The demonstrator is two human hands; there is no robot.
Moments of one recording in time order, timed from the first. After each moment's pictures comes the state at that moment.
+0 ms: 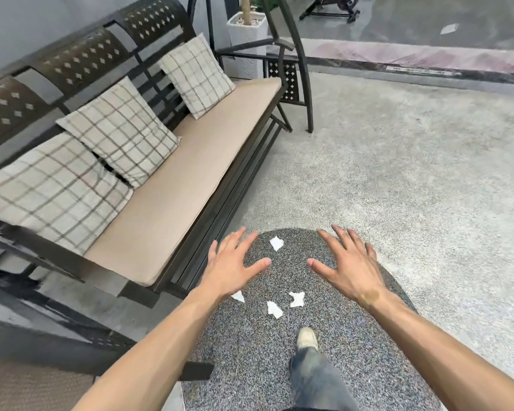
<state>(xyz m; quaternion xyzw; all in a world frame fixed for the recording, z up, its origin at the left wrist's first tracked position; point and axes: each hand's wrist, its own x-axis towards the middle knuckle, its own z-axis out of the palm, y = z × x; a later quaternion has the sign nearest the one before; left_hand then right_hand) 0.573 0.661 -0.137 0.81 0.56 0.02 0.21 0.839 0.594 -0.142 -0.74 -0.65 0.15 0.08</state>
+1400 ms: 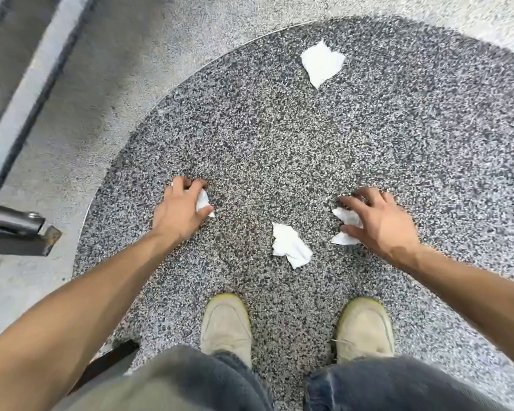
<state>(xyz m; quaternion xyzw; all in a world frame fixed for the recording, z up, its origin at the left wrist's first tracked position) 0.472 0.818 -0.972 0.70 0.67 -0.14 0.19 0.859 0.754 -0.953 -0.65 -0.71 0.24 -0.13</state>
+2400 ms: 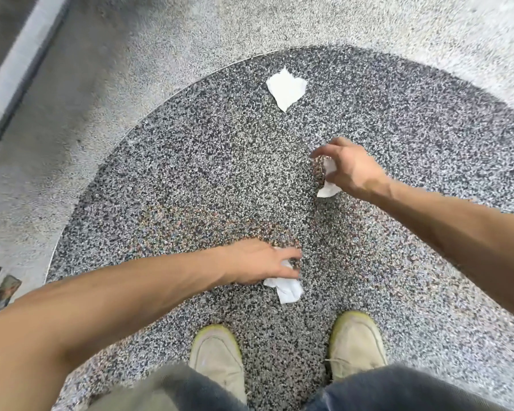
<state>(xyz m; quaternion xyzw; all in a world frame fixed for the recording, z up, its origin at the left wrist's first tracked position) 0.617 0.797 -0.959 0.93 0.07 -0.23 0.27 0.863 0.864 -0.926 -0.67 -0.67 0.32 0.03</state>
